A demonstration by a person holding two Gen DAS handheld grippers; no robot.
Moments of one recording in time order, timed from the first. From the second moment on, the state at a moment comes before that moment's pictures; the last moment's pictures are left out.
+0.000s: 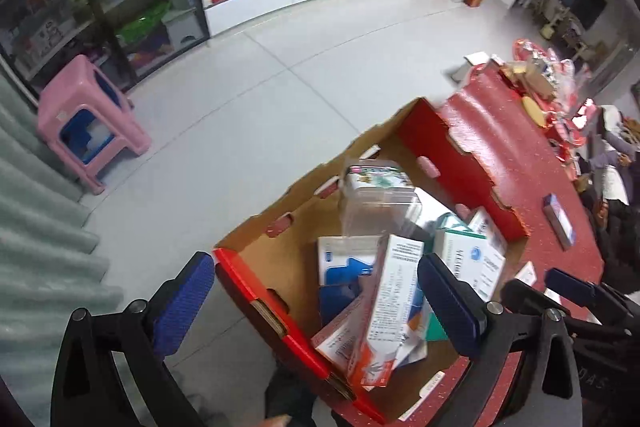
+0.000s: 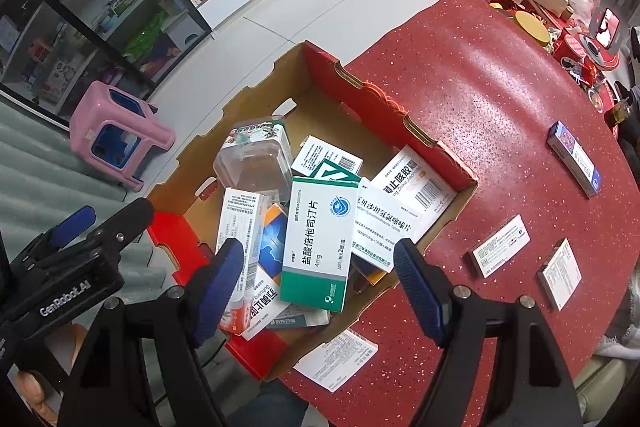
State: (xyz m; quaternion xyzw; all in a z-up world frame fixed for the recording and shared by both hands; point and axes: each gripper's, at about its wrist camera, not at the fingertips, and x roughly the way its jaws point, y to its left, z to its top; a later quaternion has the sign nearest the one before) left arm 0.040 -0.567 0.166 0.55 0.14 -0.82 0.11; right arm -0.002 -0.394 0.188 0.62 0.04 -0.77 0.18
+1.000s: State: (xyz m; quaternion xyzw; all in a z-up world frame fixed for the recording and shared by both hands) left arm 0.042 -0.561 0.146 0.59 0.11 -0.79 0.13; right arm 0.003 -0.395 0.179 0.63 0.04 -0.75 0.18
